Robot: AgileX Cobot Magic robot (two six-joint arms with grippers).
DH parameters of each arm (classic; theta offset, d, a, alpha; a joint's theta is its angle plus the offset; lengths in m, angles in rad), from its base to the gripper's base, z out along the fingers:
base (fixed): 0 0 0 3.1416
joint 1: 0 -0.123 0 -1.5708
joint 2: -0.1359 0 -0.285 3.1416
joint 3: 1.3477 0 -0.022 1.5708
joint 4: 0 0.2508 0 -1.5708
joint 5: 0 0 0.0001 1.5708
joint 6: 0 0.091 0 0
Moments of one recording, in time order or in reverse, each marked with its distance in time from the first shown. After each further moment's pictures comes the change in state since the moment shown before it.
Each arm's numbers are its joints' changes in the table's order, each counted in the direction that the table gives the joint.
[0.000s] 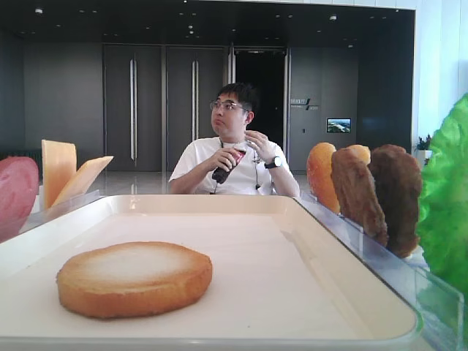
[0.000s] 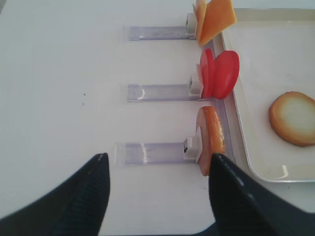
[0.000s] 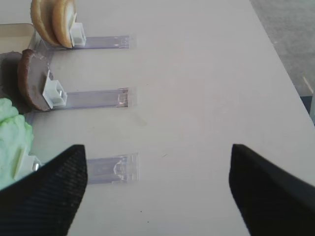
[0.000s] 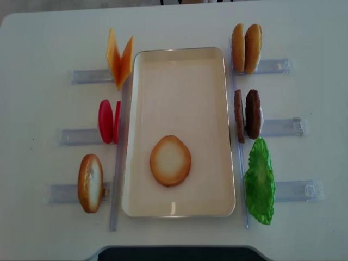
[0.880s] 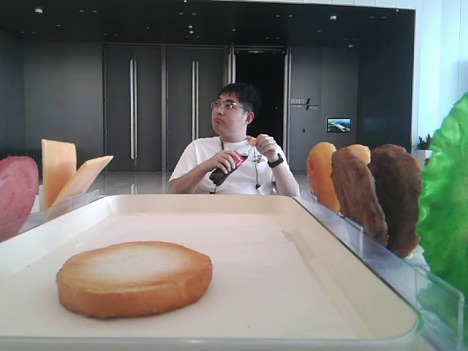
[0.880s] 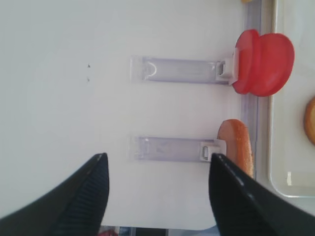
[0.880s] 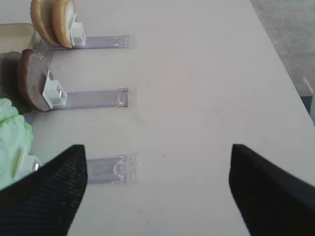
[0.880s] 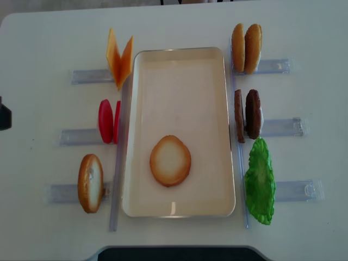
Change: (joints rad) left arm 0.000 -0.711 -0.277 0.061 -0.020 -0.055; right arm 0.000 0.000 0.000 0.000 0.000 0.000
